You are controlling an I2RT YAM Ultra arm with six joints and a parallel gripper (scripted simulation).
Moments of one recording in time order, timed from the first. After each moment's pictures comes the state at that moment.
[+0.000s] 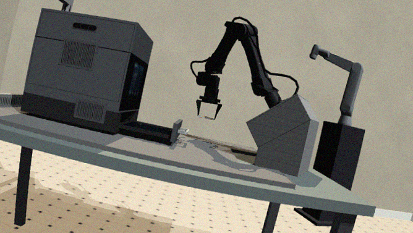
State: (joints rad) arm -1.02 1.33 1.03 -0.63 -0.24 0.81
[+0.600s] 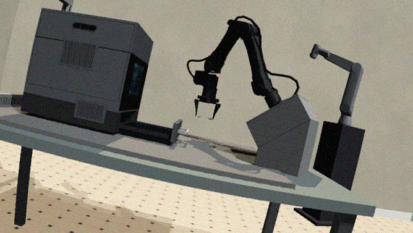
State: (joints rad) arm -0.92 1.29 0.98 -0.62 -0.19 0.83
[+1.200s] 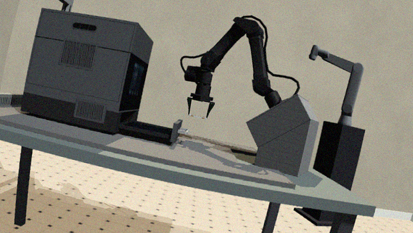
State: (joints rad) arm -0.59 1.22 0.92 -0.59 0.00 1.07
